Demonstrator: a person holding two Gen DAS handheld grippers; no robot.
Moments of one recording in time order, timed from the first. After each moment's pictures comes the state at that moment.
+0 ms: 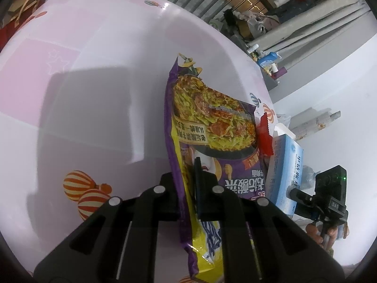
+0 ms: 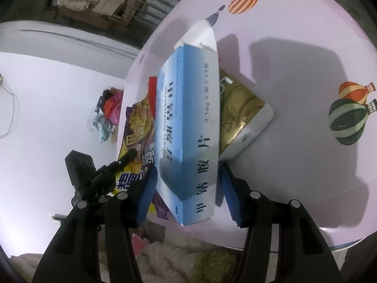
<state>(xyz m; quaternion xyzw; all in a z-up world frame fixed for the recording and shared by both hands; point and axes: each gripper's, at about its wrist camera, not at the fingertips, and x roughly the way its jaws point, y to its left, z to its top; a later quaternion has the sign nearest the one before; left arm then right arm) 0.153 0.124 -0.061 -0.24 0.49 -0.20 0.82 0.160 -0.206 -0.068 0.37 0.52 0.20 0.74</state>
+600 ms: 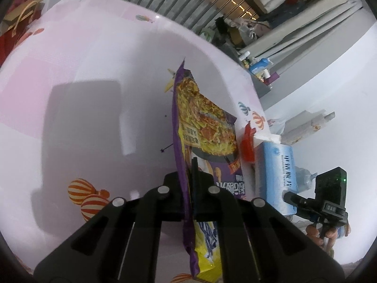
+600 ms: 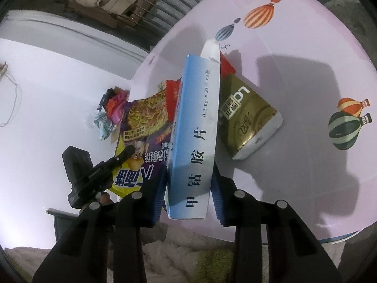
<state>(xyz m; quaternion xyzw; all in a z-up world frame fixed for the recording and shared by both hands) 0.146 0.128 -0.037 -0.24 0.46 -0.21 0.83 0.154 -0.204 -0.051 0.35 0.50 0.20 0.76</state>
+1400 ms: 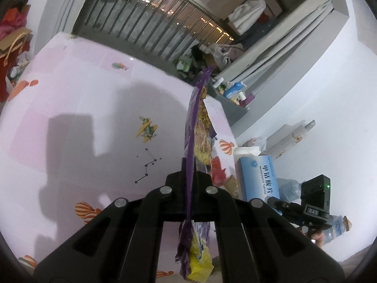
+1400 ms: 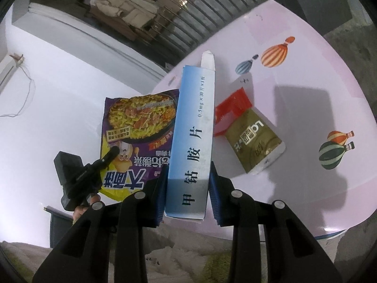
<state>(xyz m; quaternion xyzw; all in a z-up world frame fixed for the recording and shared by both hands) 0.119 0.148 0.034 -0.24 0.35 -0.25 0.87 0.124 -0.222 -0.022 0.34 0.43 0.22 0.81</state>
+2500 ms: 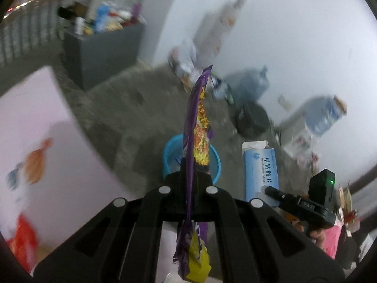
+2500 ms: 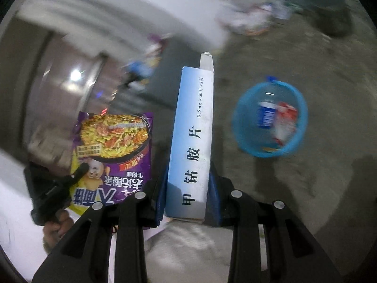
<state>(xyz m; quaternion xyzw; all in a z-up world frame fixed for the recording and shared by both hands) 0.141 -0.346 0.051 0.07 0.46 -0.50 0.73 -0.119 -0.526 -0.092 0.54 0.24 -0.17 0.79</state>
